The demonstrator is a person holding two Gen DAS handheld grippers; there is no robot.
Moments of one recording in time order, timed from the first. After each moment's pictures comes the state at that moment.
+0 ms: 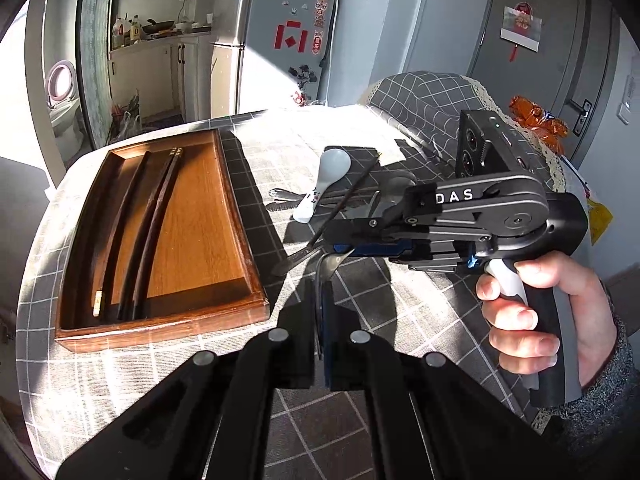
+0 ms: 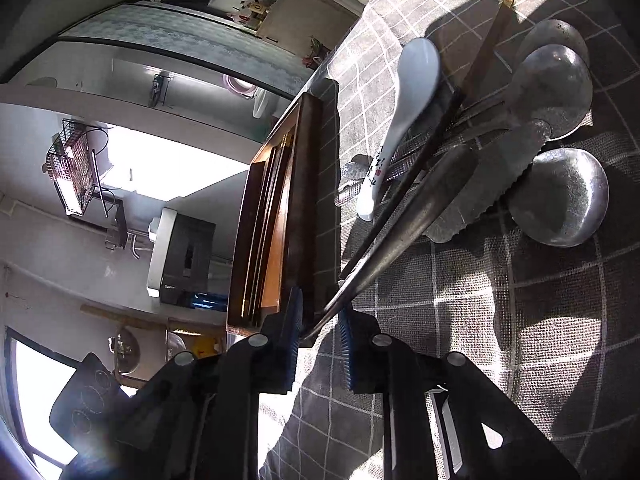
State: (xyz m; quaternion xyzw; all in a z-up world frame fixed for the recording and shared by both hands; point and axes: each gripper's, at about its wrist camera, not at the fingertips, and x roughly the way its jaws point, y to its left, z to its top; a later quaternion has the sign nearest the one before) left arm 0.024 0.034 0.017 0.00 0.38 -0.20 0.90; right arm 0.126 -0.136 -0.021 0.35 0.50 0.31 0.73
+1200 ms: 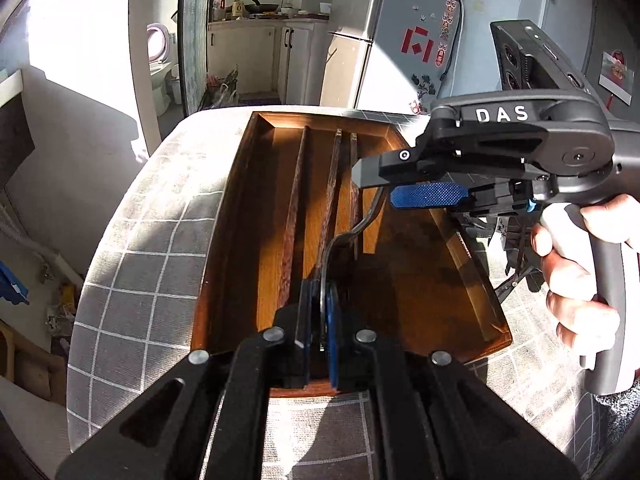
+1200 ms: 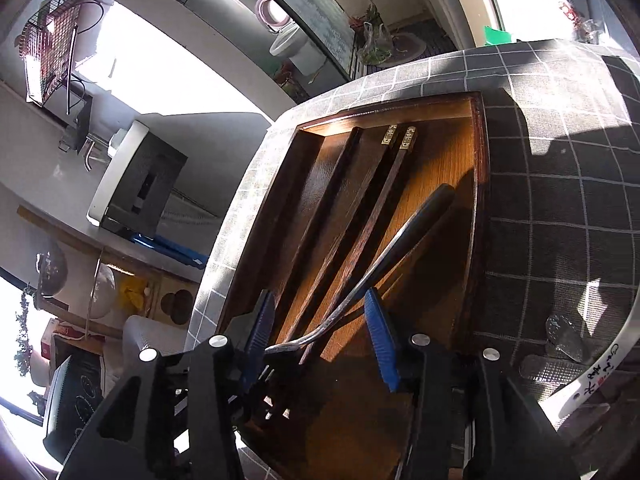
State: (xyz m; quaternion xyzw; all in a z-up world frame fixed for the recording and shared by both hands) left arm 0.074 0.148 -0.018 -0.05 0.40 -0.03 0.92; right arm 0.220 0.023 0.007 0.16 0.53 0.34 0.76
